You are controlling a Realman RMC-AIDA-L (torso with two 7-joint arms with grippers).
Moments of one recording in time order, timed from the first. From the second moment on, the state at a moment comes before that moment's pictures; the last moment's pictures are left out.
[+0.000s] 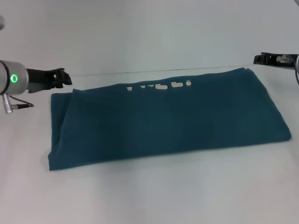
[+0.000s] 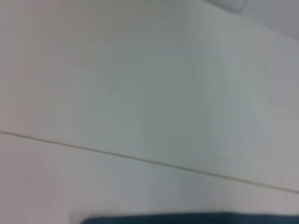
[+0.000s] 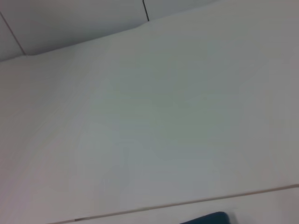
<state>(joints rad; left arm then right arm) -0.84 -2.10 0.76 0.81 2.61 0.90 -2.77 0.80 1.94 -0.79 -0.52 -2.33 -0.58 2.41</state>
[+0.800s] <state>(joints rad) -0.59 -2.13 0.71 0.86 2.03 1.13 -2.53 0.51 1.91 -0.56 -0.56 -1.84 -1.36 2.21</state>
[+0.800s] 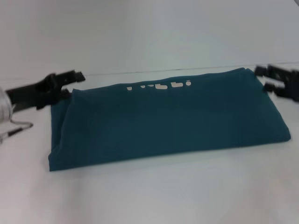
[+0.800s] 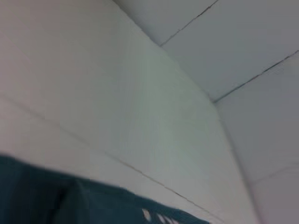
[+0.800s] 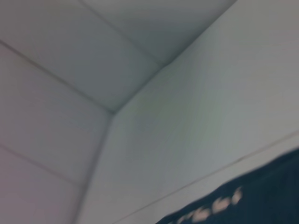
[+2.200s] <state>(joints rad) -0.57 -2.16 0.63 0.44 1.77 0.83 -2.22 0.42 1.94 -0.53 -0.52 -1.80 -1.53 2.12</state>
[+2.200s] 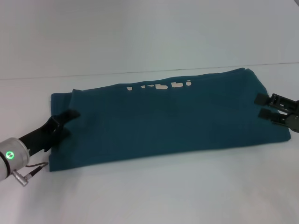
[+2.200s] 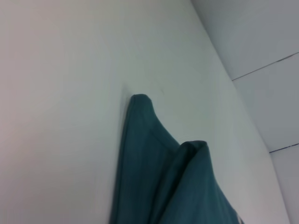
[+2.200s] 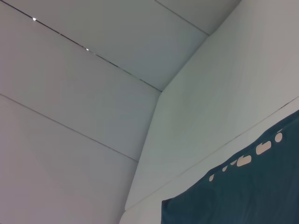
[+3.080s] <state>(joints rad) -0.56 -2.11 0.74 0.76 2.03 1.09 -2.05 0.41 1.93 -0.53 -0.53 -1.80 -1.54 2.11</state>
